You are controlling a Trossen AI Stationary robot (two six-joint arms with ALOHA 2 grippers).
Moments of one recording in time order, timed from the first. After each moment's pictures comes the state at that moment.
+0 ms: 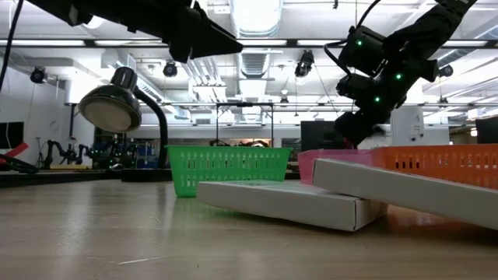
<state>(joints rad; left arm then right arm) -0.30 1.43 0.71 0.63 -0.77 0.57 -0.24 1.37 0.58 -0.15 0.97 0.24</state>
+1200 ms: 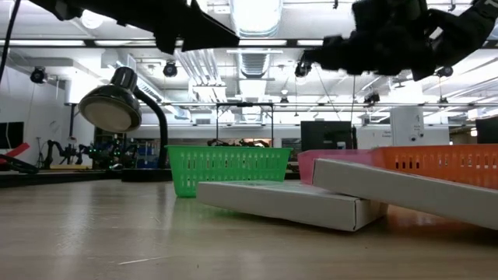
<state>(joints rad) -0.34 1.42 0.71 0.58 -0.73 0.51 -0.19 1.24 0.42 0.74 -0.42 -0.42</state>
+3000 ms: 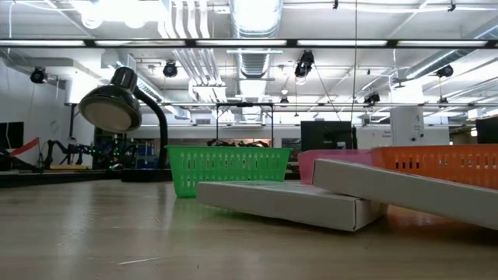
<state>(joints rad) -0.95 1.42 0.68 0.51 -0.84 0.11 0.73 1.67 1.33 -0.51 0.74 0.29</state>
